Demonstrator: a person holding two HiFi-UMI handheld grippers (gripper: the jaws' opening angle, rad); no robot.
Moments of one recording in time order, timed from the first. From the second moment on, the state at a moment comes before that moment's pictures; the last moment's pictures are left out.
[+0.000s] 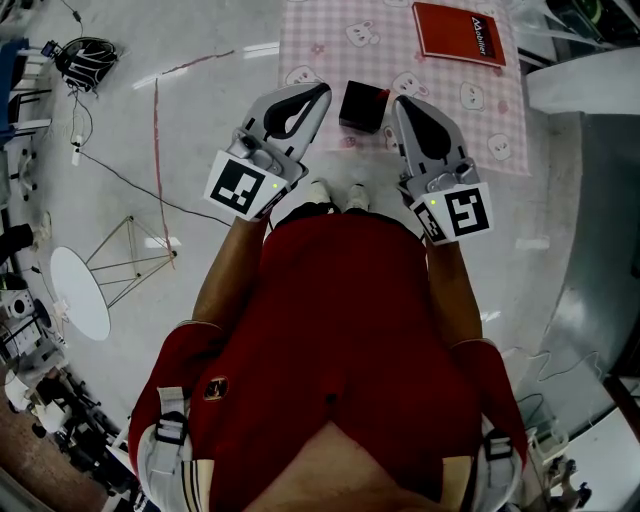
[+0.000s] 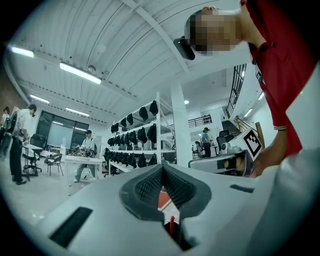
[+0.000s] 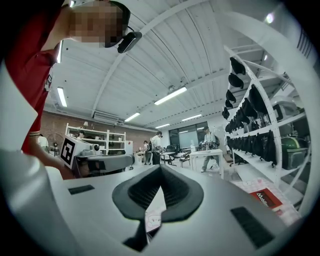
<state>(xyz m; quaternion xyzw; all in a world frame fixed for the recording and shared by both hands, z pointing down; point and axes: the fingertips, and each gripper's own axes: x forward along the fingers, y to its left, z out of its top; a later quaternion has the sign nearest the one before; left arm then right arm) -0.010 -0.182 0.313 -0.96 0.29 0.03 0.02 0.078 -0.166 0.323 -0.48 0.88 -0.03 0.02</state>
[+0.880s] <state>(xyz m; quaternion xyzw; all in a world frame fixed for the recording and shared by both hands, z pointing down) -0.002 -0.168 0.317 -0.96 0.28 0.01 0.01 0.096 -0.153 0.327 -0.50 0.87 -0.03 0.02</state>
